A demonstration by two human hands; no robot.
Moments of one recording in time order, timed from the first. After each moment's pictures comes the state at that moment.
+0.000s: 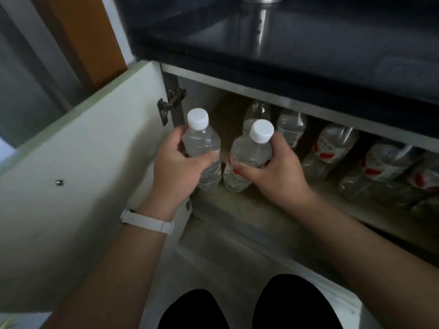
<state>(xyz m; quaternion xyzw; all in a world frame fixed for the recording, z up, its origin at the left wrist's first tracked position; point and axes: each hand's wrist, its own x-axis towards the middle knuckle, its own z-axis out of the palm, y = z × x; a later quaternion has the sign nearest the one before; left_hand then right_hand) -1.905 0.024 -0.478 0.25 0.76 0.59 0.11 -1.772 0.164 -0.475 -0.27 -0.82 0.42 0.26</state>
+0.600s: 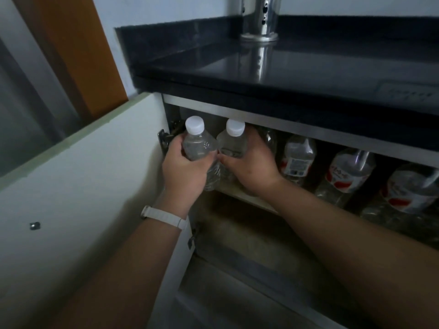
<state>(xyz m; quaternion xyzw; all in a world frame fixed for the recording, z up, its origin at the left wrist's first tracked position) -1.964 0.085 -0.503 0.20 0.72 0.66 0.02 -1.878 0.202 -0.491 -0.22 -0.83 0.40 0.32</state>
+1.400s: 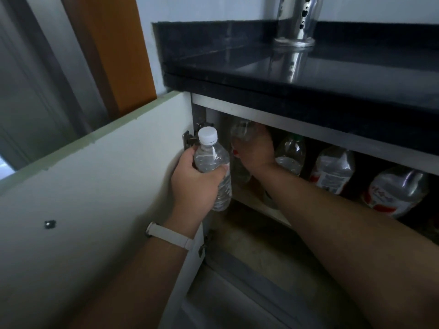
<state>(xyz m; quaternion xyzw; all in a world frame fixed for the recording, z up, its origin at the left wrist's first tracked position) -1.978 0.071 -0.522 0.17 0.72 0.67 0.01 -1.976 0.225 -0.502 -0.26 -0.81 0.38 0.35</state>
